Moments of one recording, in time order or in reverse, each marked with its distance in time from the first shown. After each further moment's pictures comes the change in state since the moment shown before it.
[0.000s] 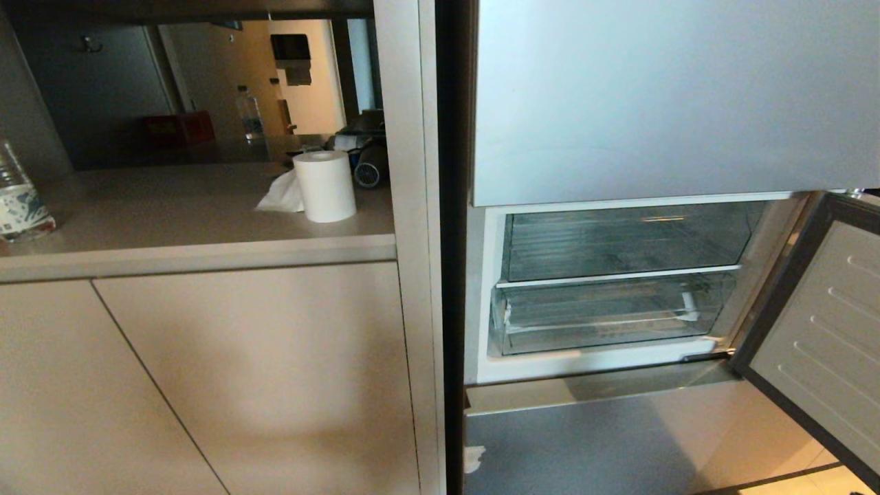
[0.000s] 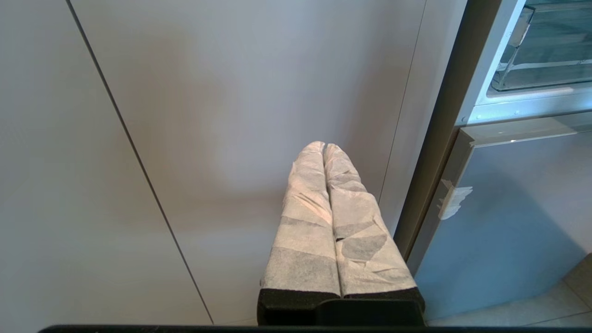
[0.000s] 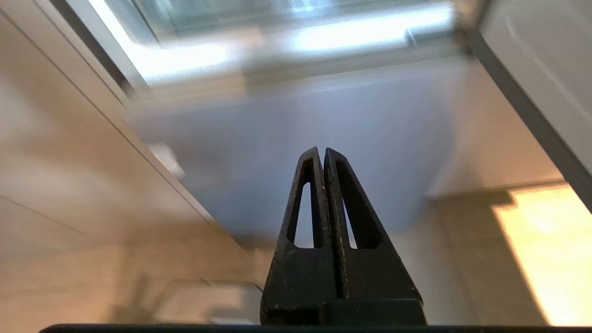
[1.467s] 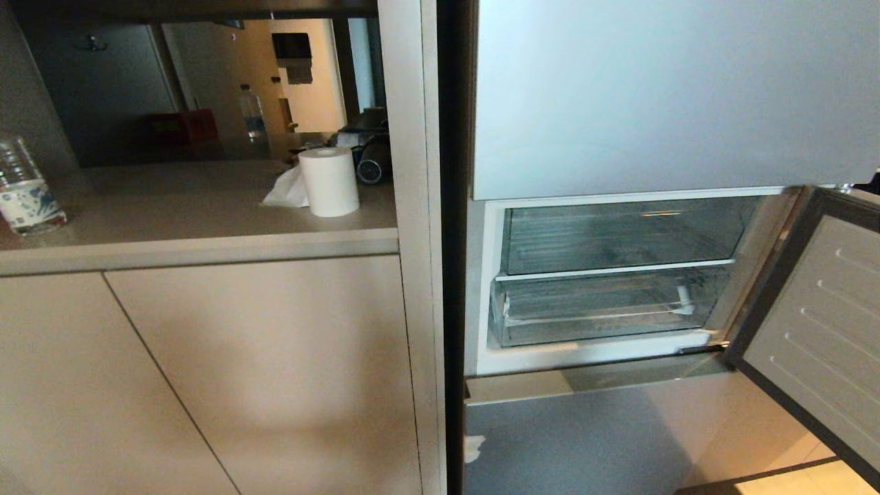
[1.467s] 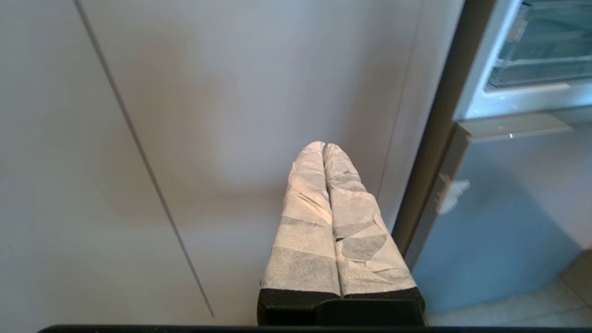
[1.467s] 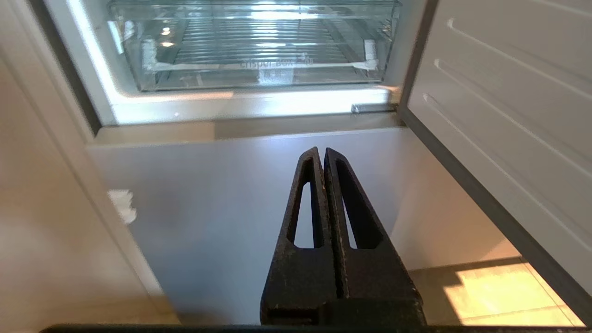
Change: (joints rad) left arm 0.000 0.000 0.000 -0.004 0.001 -0.005; right arm -0.107 -0.528 0.077 0.142 0.042 -0.131
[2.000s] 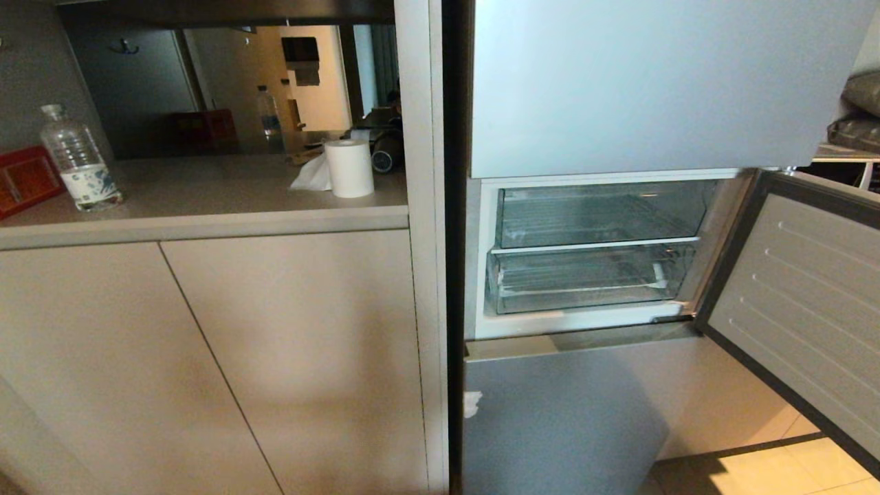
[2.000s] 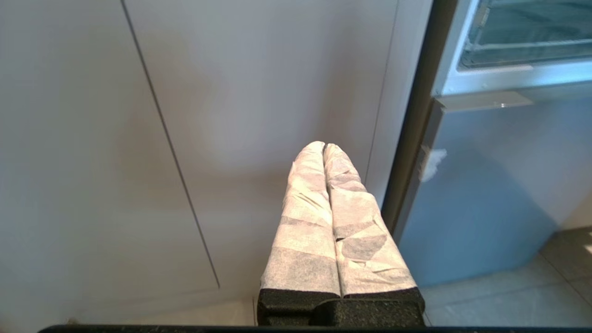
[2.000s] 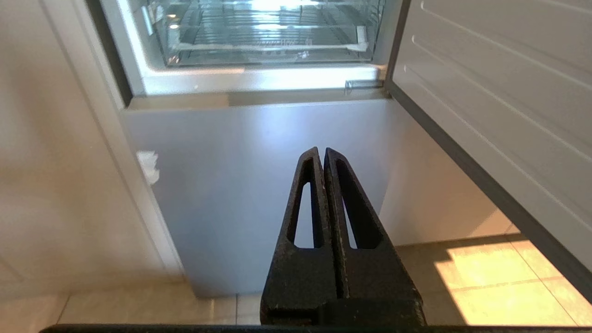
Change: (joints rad) left arm 0.000 0.000 0.001 -0.003 0.000 0.000; right arm 0.000 0.000 0.000 0.000 0.000 0.000
